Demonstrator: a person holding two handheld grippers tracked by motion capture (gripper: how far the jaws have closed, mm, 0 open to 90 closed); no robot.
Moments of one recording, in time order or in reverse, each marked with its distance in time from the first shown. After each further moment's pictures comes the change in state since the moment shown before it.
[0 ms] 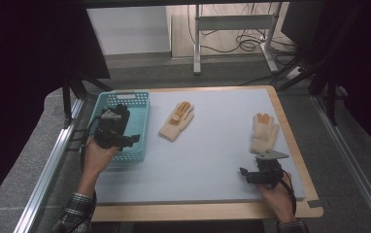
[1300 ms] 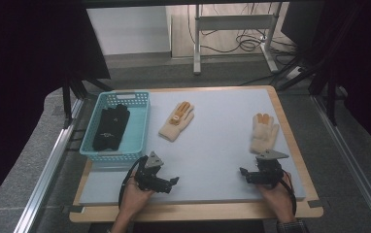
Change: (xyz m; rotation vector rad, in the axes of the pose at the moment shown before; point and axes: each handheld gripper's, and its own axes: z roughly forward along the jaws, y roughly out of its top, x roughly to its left) left arm -0.123 -0.077 0.063 -0.005 -0.145 0.173; right arm 0.000 0.000 0.000 0.001 -0.005 0.003
